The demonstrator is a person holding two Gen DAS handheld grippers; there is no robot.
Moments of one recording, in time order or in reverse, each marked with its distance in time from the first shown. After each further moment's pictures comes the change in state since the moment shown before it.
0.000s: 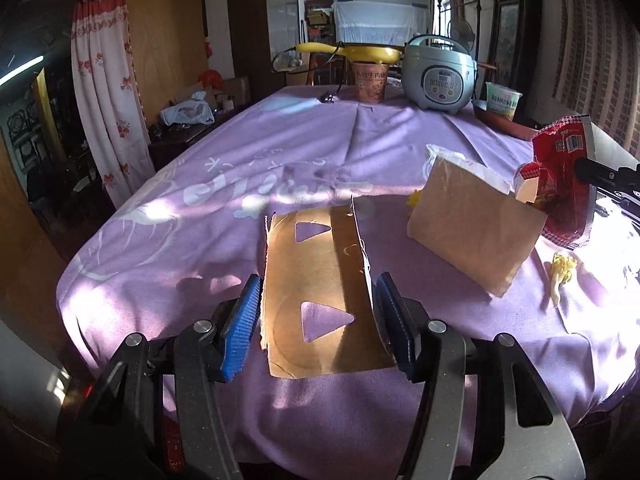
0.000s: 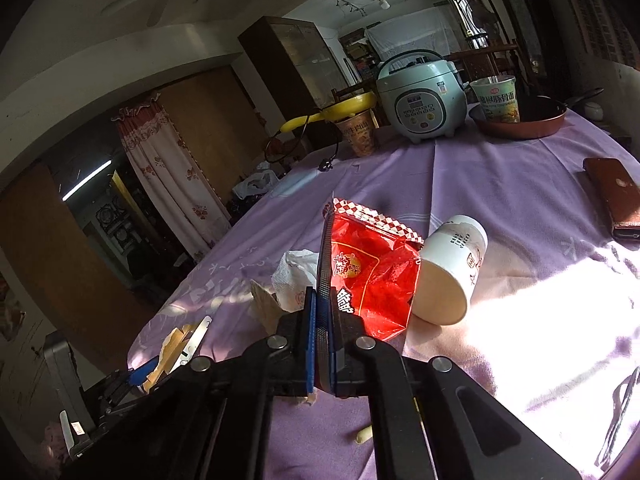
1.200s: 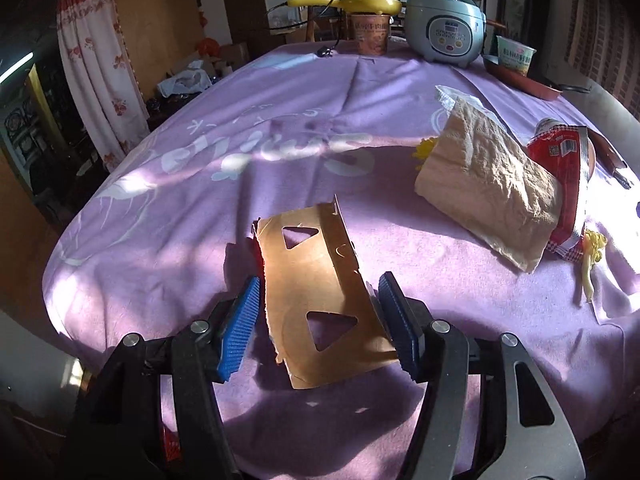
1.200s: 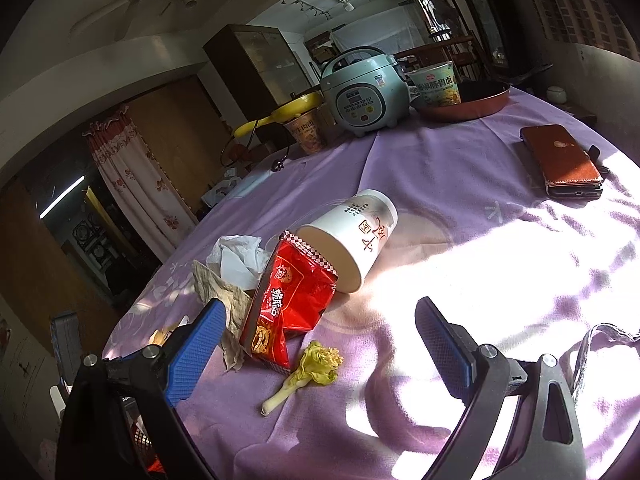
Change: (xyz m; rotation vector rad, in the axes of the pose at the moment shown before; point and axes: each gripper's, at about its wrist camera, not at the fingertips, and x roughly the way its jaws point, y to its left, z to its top) left arm 0.046 -0.012 -0.006 0.023 0.166 0.035; right arm -0.018 -0.062 -0.026 0.071 -0.006 -0.106
